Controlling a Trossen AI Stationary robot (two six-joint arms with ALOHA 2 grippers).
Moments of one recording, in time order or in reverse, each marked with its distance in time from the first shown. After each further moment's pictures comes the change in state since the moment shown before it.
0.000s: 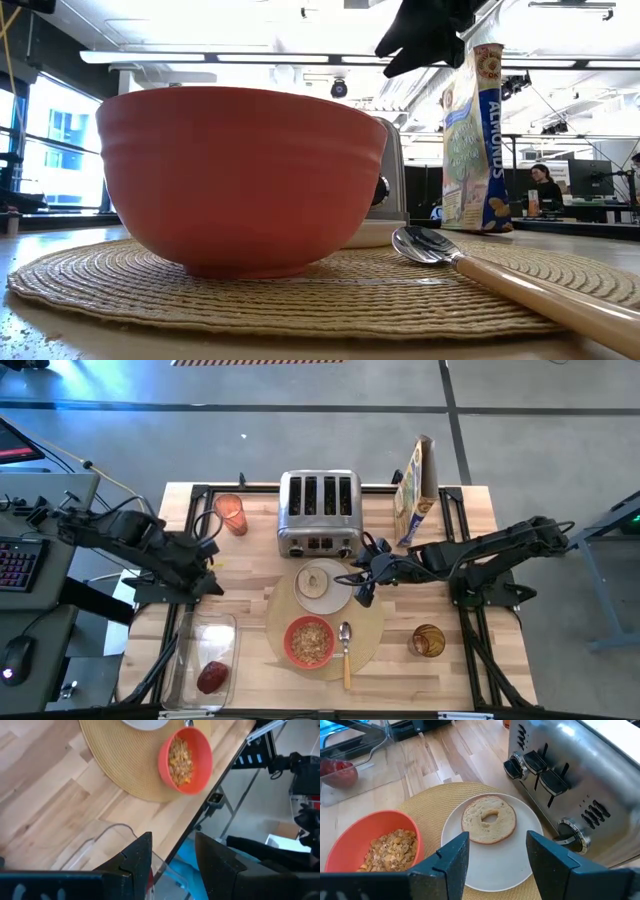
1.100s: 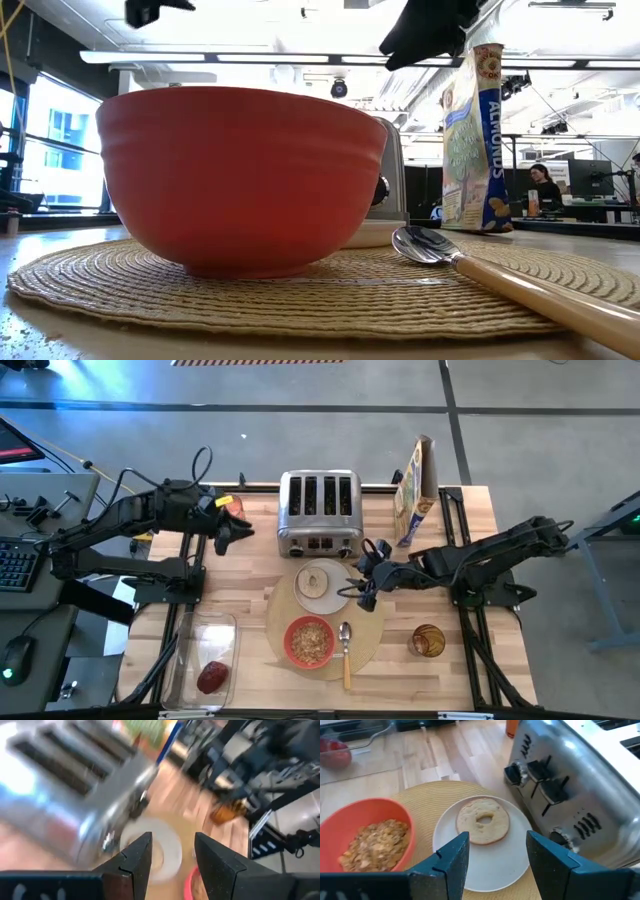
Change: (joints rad) left arm 0.543 0.011 0.000 0.385 -0.041 0.701; right arm 0.055 0.000 0.000 -0.004 0.083 -0.113
